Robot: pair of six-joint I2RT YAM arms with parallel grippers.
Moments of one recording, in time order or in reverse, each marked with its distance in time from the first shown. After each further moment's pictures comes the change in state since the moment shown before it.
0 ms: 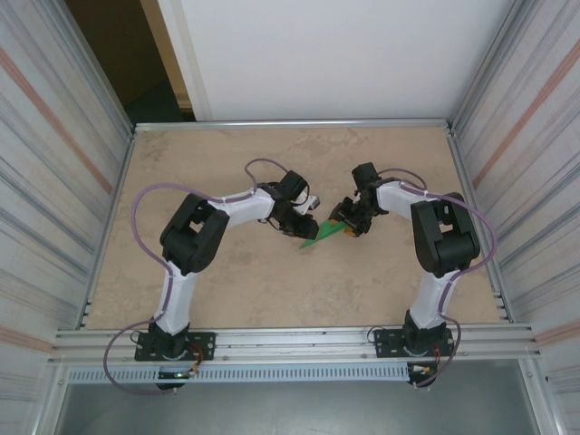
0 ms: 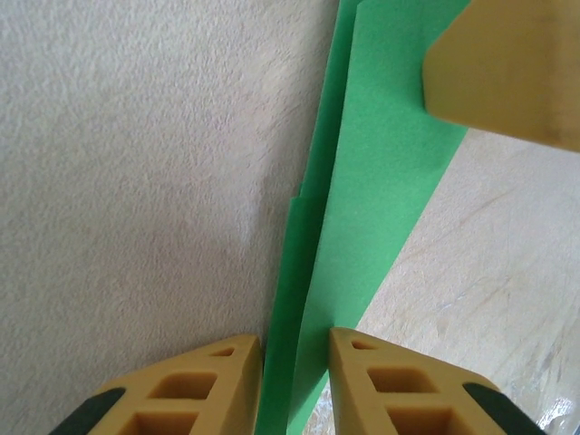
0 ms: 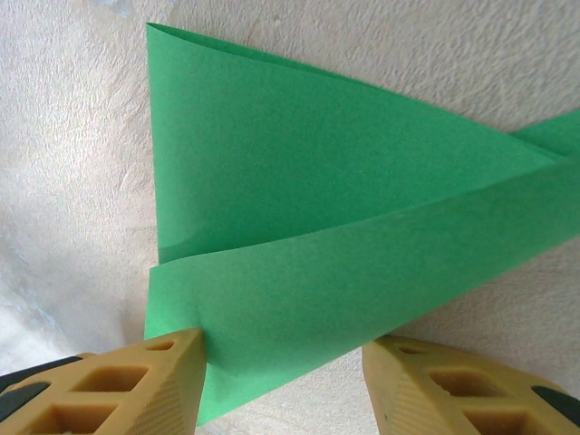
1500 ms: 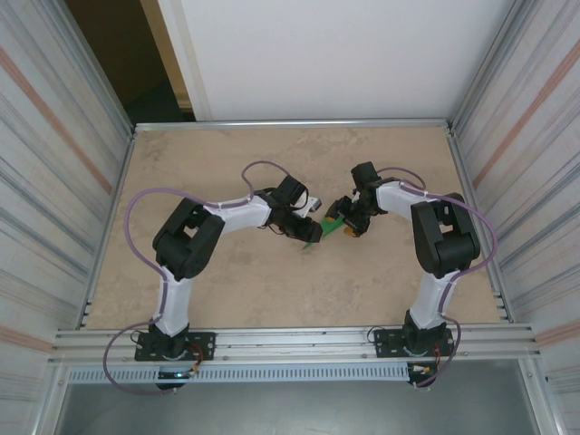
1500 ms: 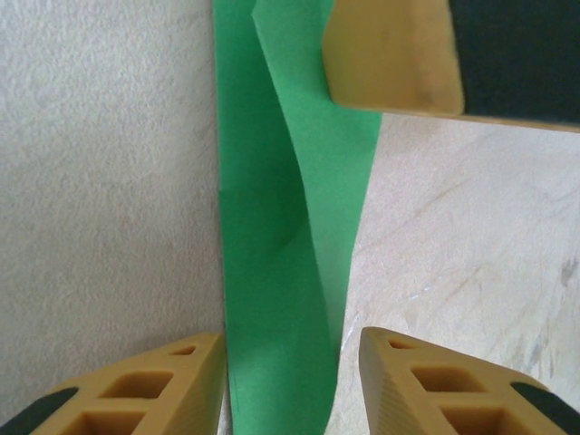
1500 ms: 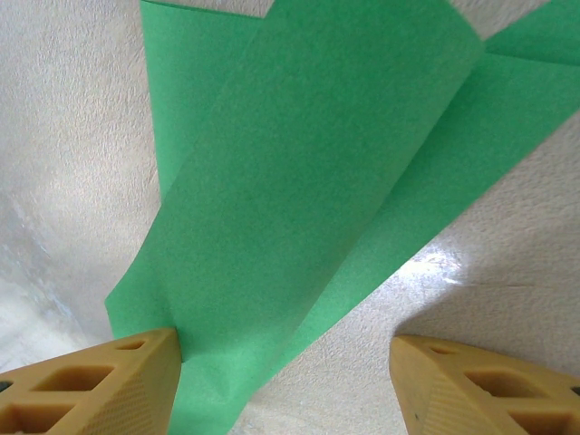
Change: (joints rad) left arm -0.020 -0.075 -0.118 0.154 -0.002 0.009; right arm 0.006 -0.007 0.001 0.016 -0.011 -0.006
